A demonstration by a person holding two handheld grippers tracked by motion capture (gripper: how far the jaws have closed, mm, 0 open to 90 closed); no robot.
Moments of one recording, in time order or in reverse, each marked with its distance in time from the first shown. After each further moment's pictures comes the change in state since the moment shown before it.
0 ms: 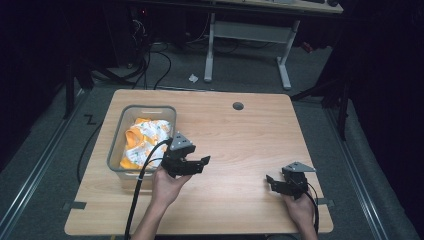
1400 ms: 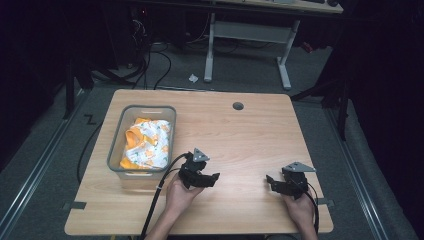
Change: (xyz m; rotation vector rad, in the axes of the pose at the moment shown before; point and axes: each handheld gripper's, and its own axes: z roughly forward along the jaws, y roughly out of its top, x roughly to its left) left arm -0.013 -0.046 0.067 0.185 0.016 0.017; right arm 0.000 0.000 0.000 0.001 0.001 0.000
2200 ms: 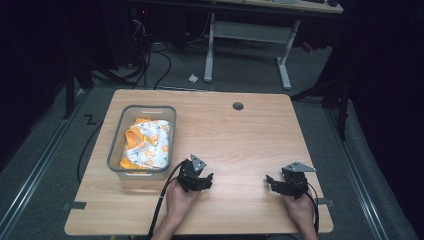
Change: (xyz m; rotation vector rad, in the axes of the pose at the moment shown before) left arm 0.009 -0.031 0.027 -0.043 0.217 0.018; right arm 0.000 0.000 0.000 0.000 0.001 0.000
